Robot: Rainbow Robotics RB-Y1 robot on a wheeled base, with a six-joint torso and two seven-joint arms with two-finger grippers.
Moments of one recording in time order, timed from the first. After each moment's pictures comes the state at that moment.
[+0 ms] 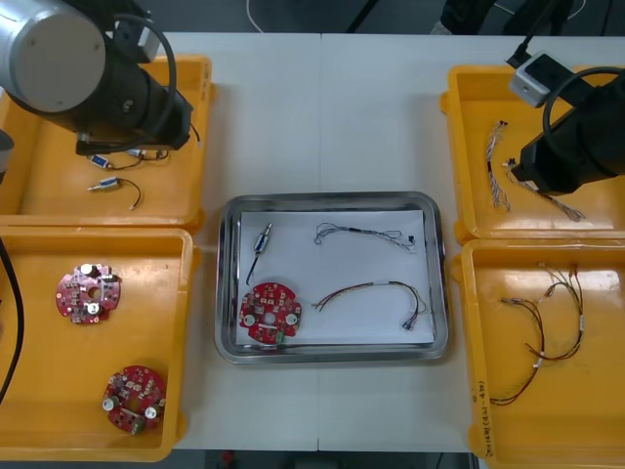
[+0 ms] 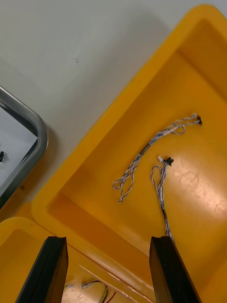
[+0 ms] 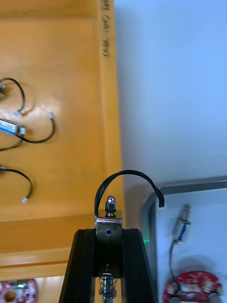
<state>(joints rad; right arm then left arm) -0.57 -0.55 -0.13 -2.09 -0.57 1.92 1.89 -0.76 0.58 -0.14 -1.95 0.58 1.85 -1.01</state>
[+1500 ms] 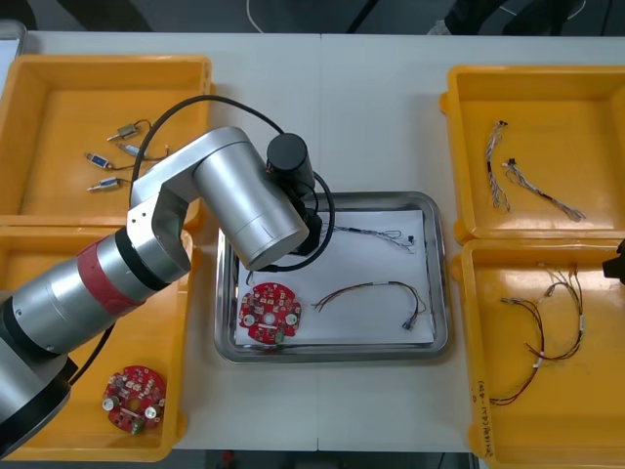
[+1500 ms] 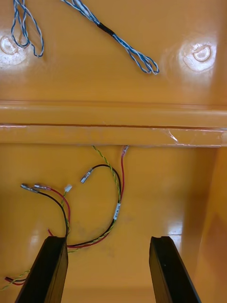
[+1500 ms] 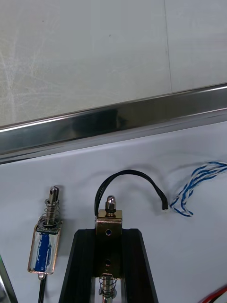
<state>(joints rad) -0.13 -0.57 -0.43 -2.22 -0.64 1.92 1.54 -0.76 0.42 -0.74 -1.72 0.41 1.52 -0.70</state>
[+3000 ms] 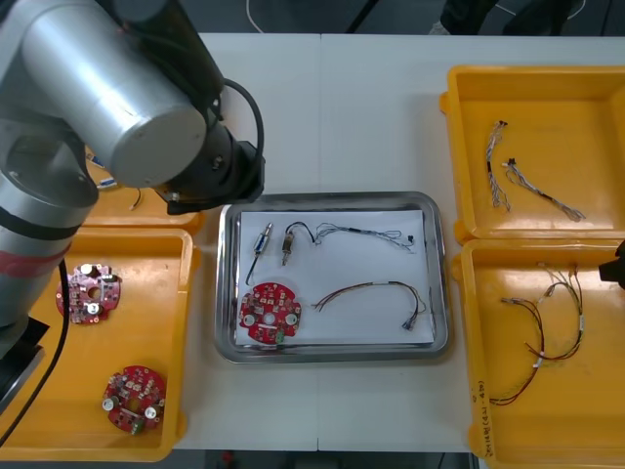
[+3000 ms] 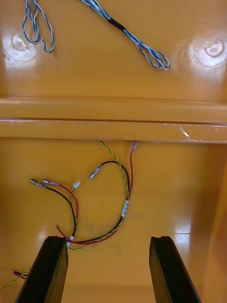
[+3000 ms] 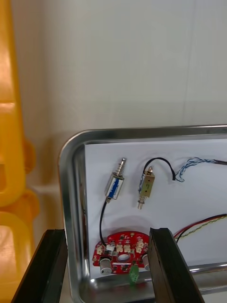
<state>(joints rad) -0.12 -0.56 -0.45 -2.22 -0.68 1.92 1.54 -0.75 0.50 -0.35 -2.05 0.59 1.91 -0.70</state>
